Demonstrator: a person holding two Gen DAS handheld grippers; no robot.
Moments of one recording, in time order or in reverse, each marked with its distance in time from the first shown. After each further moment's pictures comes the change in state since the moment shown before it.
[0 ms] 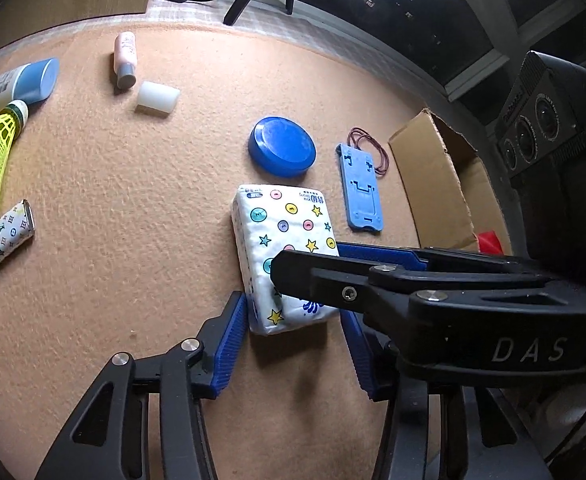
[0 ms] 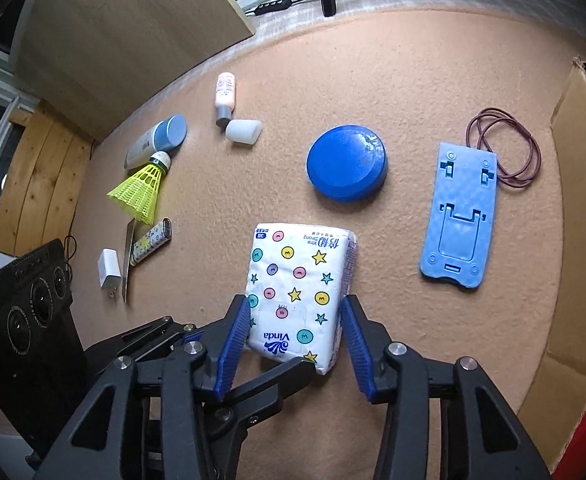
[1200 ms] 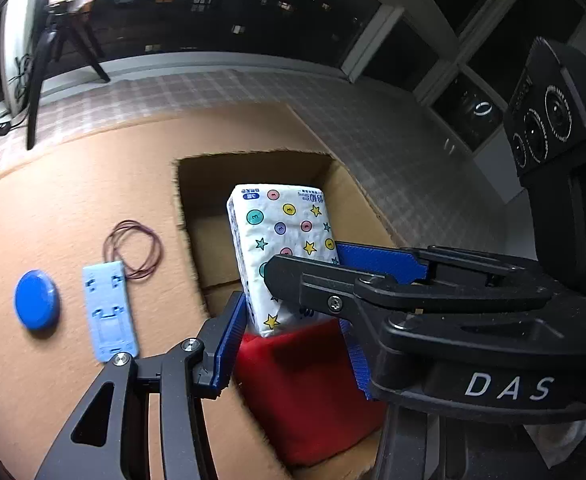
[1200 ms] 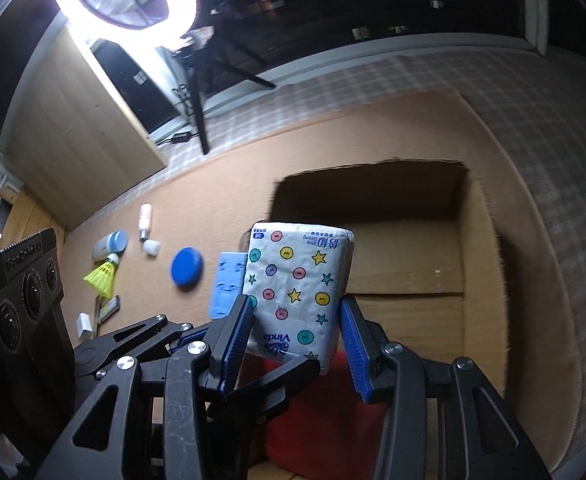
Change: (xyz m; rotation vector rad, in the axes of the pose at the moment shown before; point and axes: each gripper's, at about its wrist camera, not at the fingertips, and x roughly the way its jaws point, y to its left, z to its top) left arm 0.056 -0.214 0.051 0.318 -0.044 -0.077; right arm -0.159 -0.134 -0.020 0.112 -0.295 -0.144
